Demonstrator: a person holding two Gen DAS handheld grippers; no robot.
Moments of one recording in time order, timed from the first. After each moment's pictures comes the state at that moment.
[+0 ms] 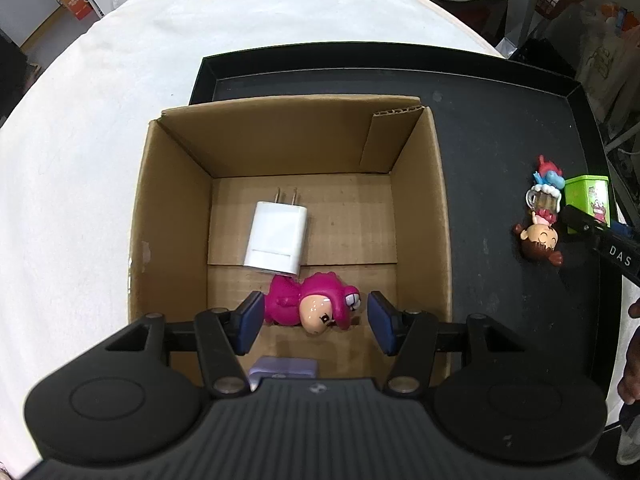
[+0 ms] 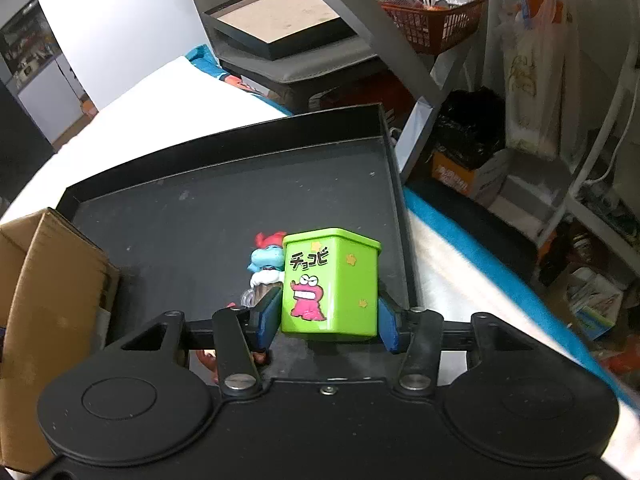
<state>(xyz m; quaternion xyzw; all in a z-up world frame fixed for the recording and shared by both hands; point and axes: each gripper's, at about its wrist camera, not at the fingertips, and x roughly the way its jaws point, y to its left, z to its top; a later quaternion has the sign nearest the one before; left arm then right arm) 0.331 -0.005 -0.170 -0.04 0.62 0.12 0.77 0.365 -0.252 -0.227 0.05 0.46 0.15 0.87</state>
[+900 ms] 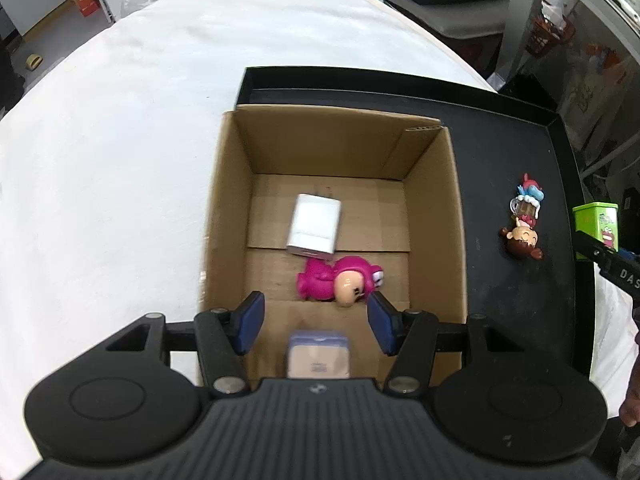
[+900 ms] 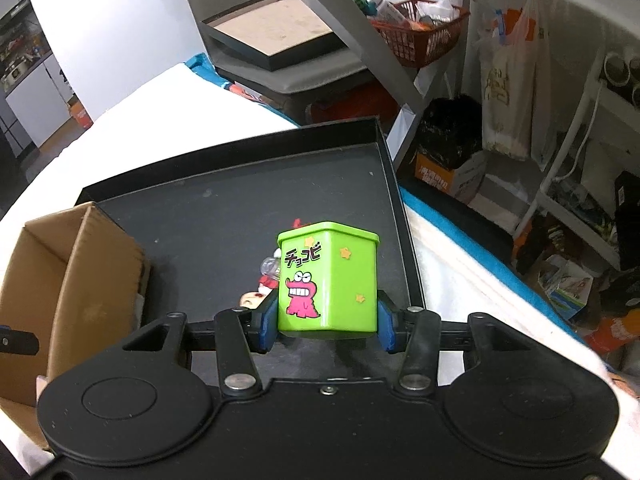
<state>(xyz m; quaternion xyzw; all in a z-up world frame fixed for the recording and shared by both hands) 0.286 0.032 -0.135 -0.08 0.59 0.10 0.80 0.323 -0.242 -0.177 0.04 0.45 0.11 0.88</state>
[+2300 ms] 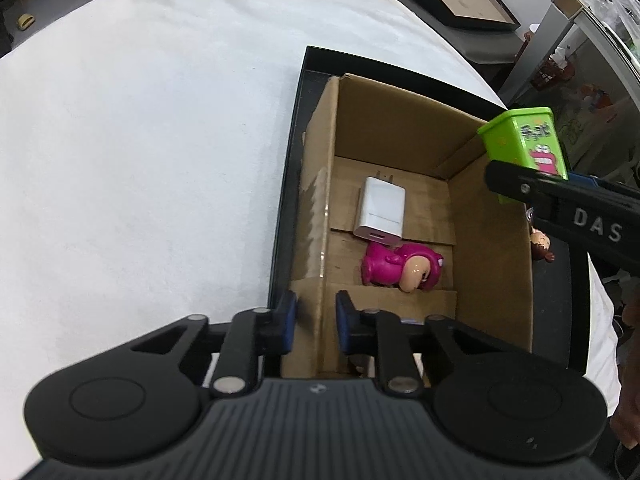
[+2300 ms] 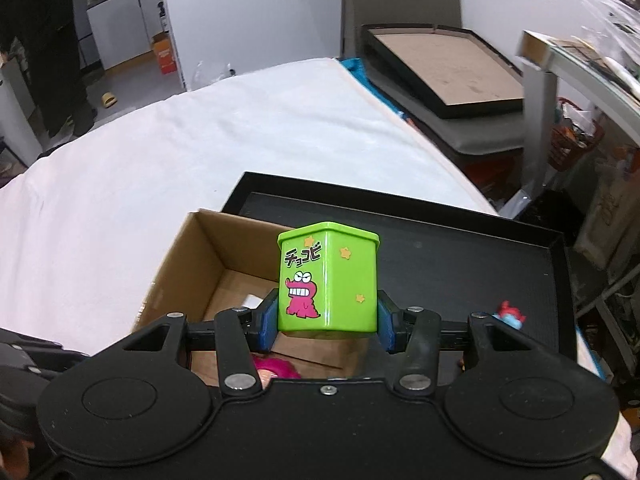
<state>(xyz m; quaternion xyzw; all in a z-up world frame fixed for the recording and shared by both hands) 0.245 0.112 -0.156 -0.16 0.57 0.07 0.81 0.300 -0.038 -0.116 -0.09 0.43 0.21 0.87</state>
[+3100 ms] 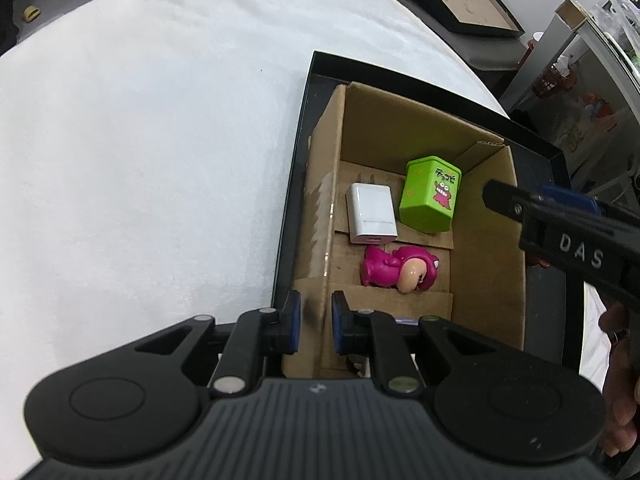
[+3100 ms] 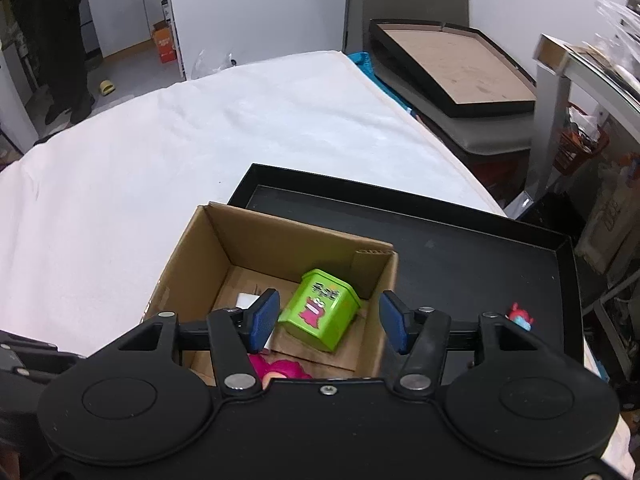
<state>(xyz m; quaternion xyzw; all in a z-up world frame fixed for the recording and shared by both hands) 0.245 0.112 -0.149 -0.16 0.56 0.07 0.81 0.296 -0.033 -0.118 -0.10 0.43 0.20 0.87</state>
